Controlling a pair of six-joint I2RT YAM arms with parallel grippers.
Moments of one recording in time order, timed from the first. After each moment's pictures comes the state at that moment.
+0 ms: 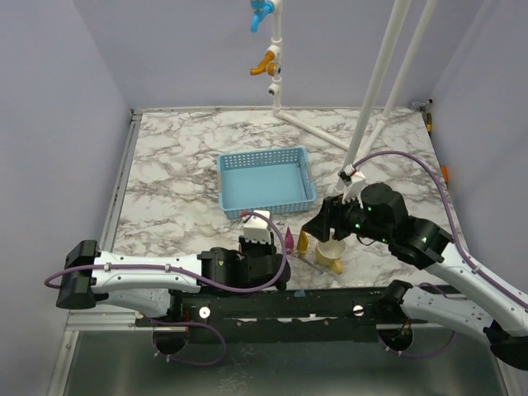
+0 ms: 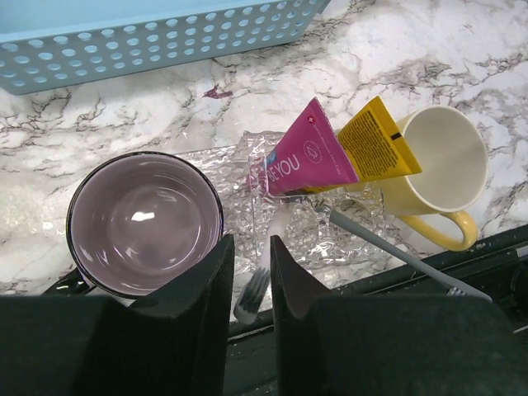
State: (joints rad) left arm -1.50 1.17 0.89 -0.62 -0.86 -1.10; right arm 0.84 0.83 0.92 -0.57 -0.07 0.54
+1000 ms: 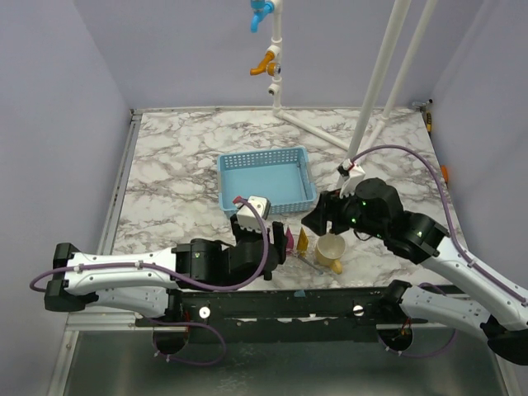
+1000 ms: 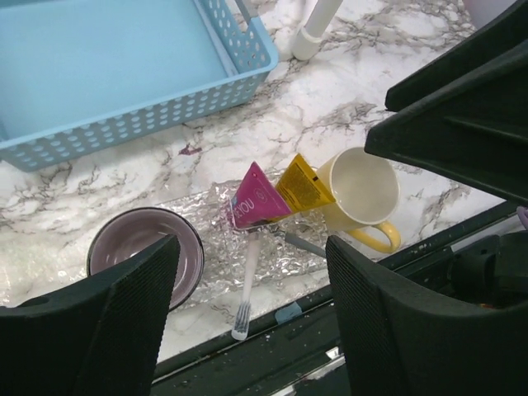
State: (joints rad) left arm -1.50 1.07 1.02 -0.64 -0.86 -0.90; right arm 0.84 0.87 0.95 -0.58 0.01 0.53
